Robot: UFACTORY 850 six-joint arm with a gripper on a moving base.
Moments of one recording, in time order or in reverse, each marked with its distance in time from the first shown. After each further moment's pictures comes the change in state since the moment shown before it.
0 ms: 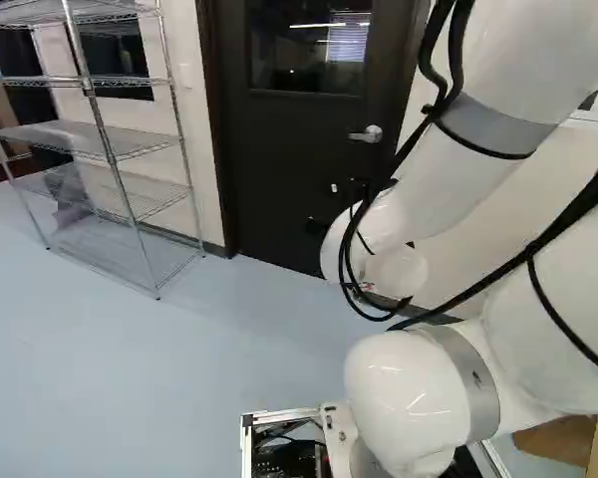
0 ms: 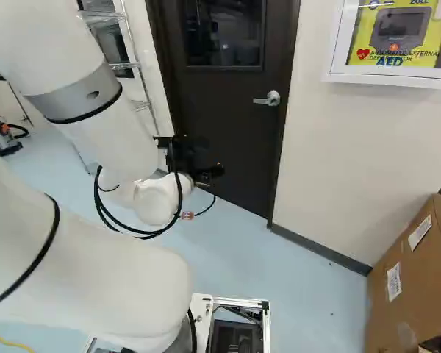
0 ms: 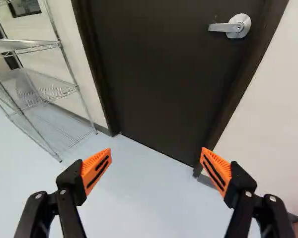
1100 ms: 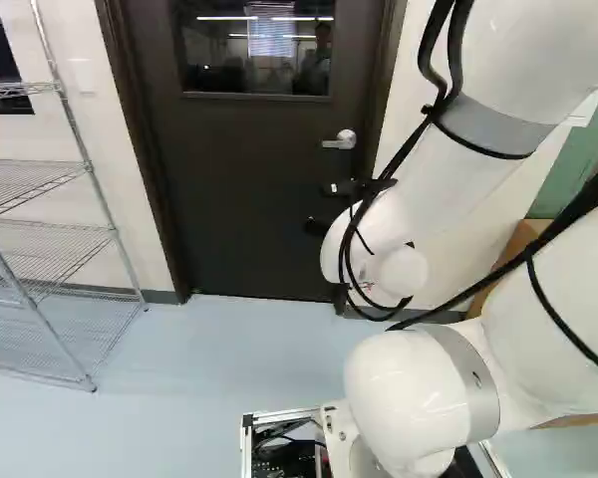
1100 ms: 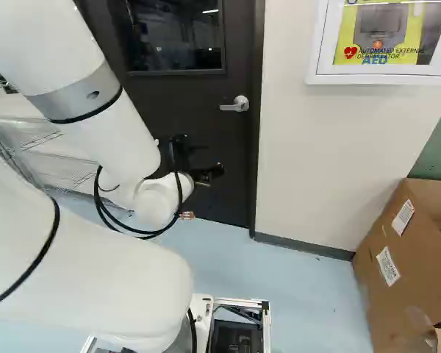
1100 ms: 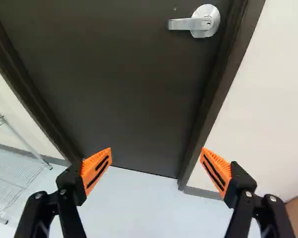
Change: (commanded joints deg) arm 0.0 0.0 0.0 0.0 0.0 0.0
